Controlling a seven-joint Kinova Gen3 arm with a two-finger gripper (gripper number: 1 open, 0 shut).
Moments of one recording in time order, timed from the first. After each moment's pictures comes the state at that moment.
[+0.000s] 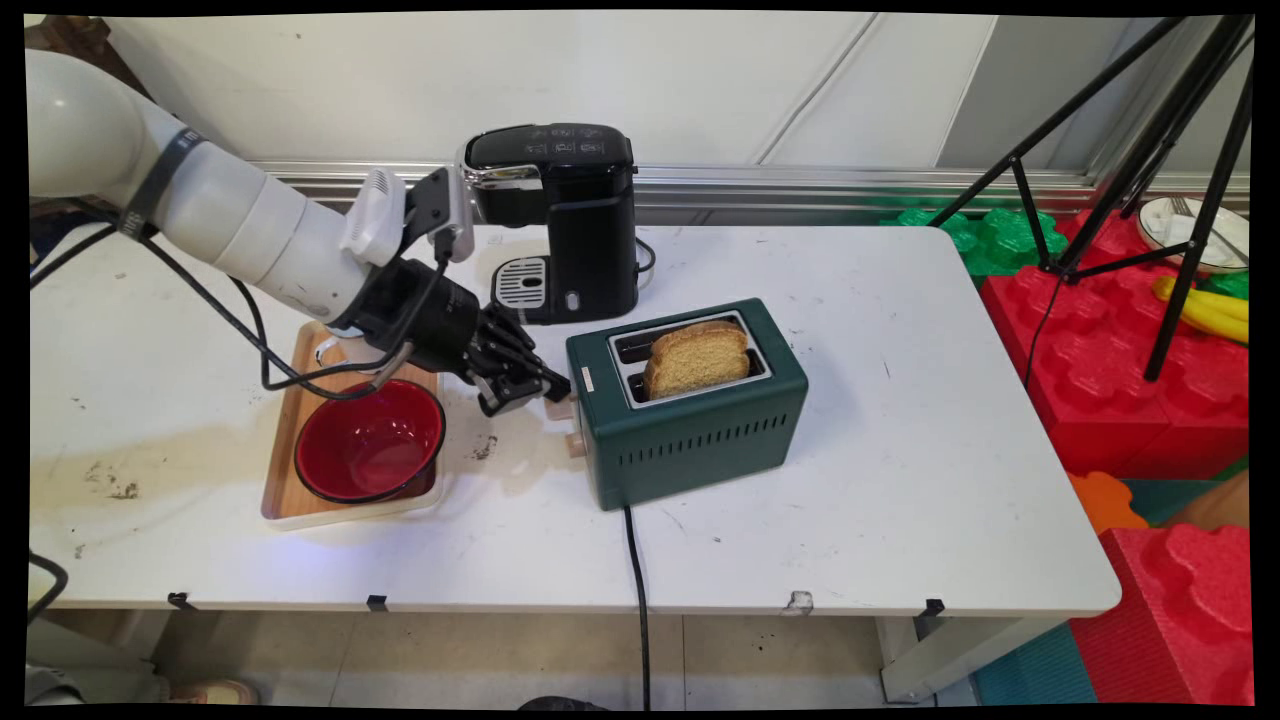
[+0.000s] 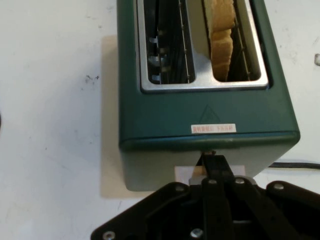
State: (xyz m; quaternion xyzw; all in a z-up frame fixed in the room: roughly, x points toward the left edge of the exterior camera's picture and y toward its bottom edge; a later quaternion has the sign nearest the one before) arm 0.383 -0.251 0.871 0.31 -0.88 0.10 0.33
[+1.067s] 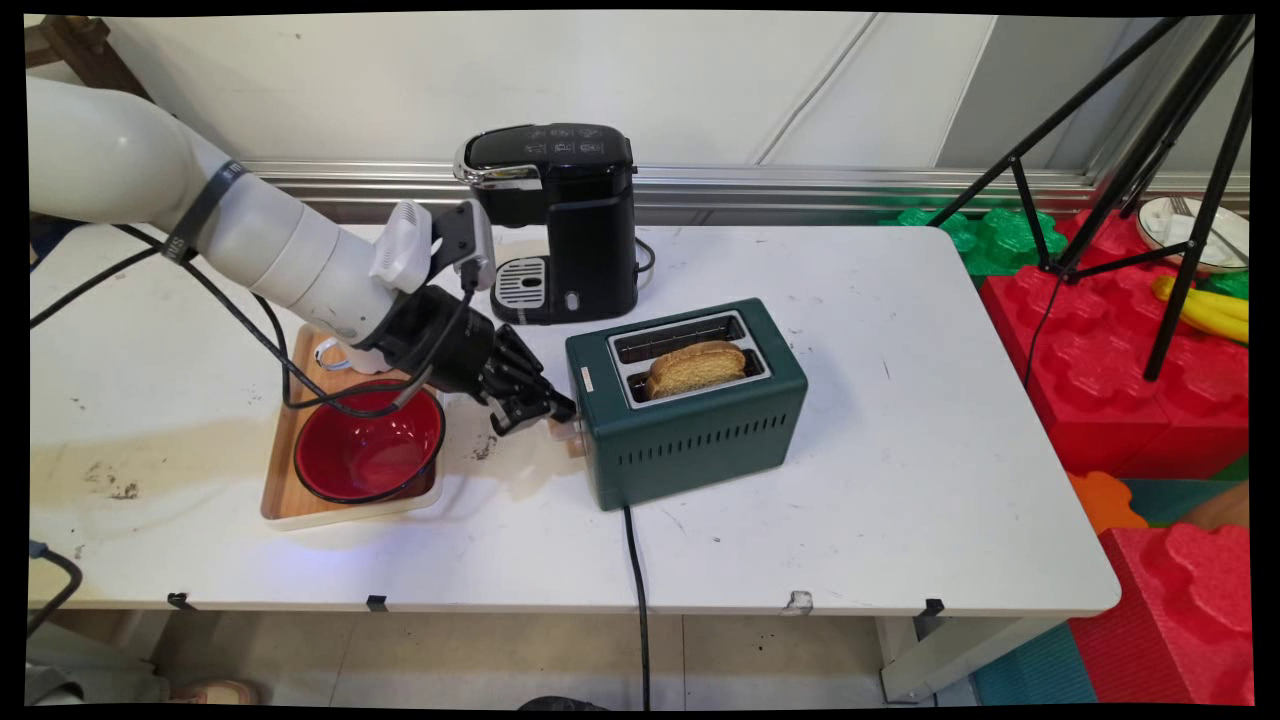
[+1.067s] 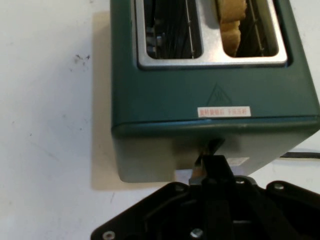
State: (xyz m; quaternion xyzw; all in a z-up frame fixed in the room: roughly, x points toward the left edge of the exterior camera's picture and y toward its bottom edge) arm 0.379 -0.261 0.844 0.32 -0.89 0.08 0.32
